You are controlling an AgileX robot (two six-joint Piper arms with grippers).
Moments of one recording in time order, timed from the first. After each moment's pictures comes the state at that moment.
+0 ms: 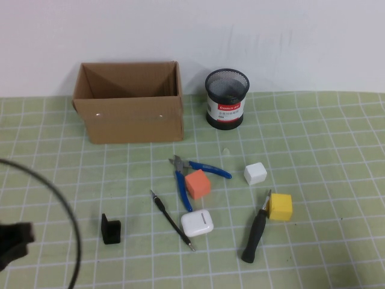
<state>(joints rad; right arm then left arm) -0.01 -0.01 0.03 -0.11 0.37 0.10 -0.10 0.82 -0.65 -0.25 0.95 -0.12</state>
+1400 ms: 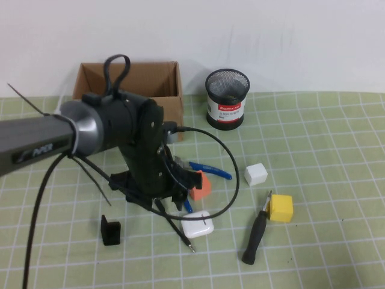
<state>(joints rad) -0.01 -0.01 0.03 -0.11 0.37 0.10 -0.60 1.96 -1.34 -0.07 0.87 -0.35</state>
